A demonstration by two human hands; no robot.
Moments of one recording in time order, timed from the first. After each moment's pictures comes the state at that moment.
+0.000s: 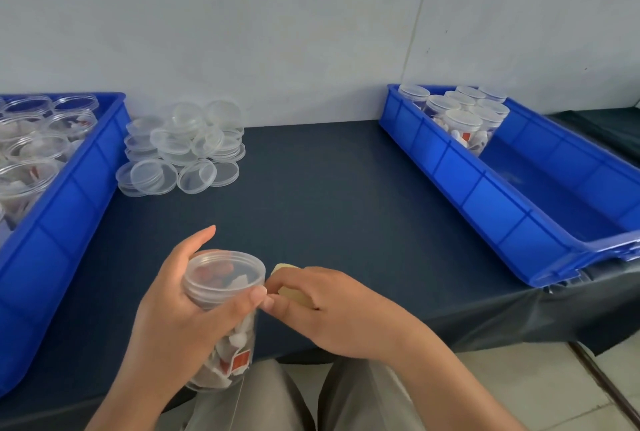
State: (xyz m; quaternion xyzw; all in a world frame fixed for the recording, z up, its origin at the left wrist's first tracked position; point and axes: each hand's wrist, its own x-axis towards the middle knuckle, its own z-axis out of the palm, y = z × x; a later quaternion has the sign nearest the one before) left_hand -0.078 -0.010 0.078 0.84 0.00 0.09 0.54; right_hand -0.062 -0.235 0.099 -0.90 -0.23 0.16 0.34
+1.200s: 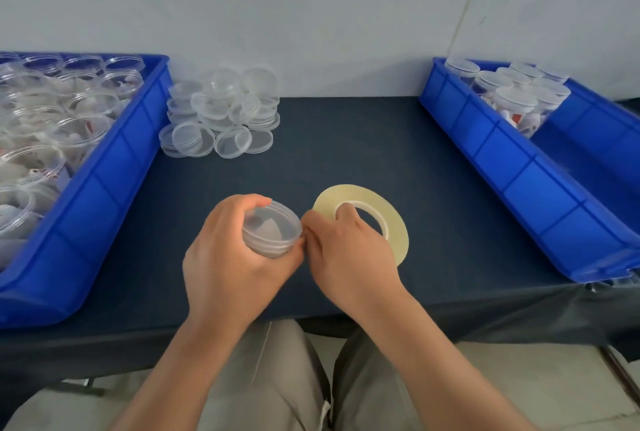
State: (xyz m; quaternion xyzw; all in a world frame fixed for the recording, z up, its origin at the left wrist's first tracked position) left_hand -0.072 -0.040 0.066 0.89 0.03 0.27 0.36; right_hand -0.049 -0.202 0.079 -0.98 -0.13 -0.06 0.15
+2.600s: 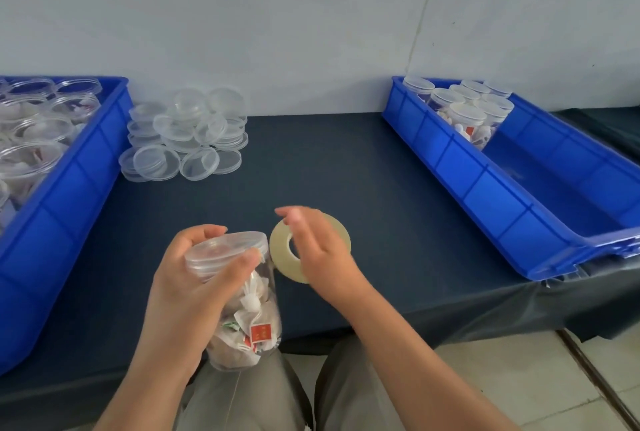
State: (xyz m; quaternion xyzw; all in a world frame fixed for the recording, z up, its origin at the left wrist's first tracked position) left_hand -0.074 -0.025 0.069 0.75 0.07 0.09 0.65; right_hand -0.020 -0.212 0.056 -0.83 -0.09 -0.01 0.55
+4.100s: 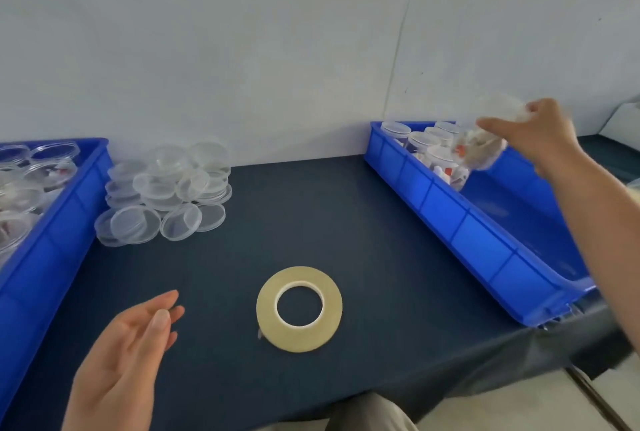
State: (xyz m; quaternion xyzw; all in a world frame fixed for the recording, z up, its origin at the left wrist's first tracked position) left_hand -0.063 0.002 0.070 0.69 0.06 0.17 0.70; right_hand 0.109 -0.517 0.235 -0.87 0.27 -0.26 0.33
